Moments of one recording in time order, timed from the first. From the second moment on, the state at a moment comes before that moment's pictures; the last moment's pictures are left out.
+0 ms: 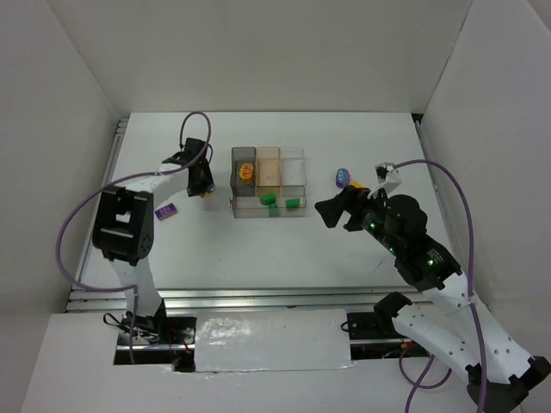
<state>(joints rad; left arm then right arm) -0.20 1.97 1.37 -0.44 -0.20 -0.48 0.55 0.65 0.82 -0.40 0.02 0.56</state>
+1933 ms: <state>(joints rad) -0.78 0.88 0.84 -0.10 0.40 -0.27 0.55 0.87 0.82 -0.02 -0.60 0.51</state>
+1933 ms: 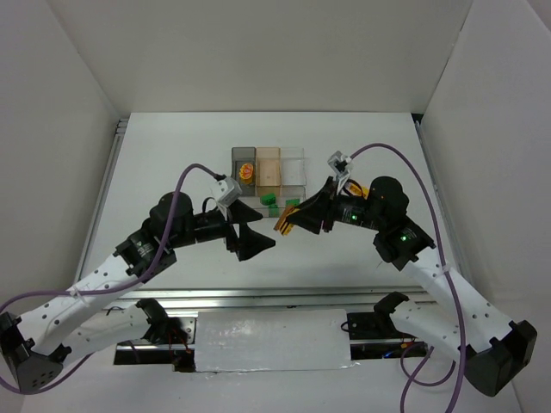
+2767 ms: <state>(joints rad) -0.78 0.96 0.87 -0.03 0.74 -0.38 0.59 0.92 0.86 0.04 -1.12 0.35</state>
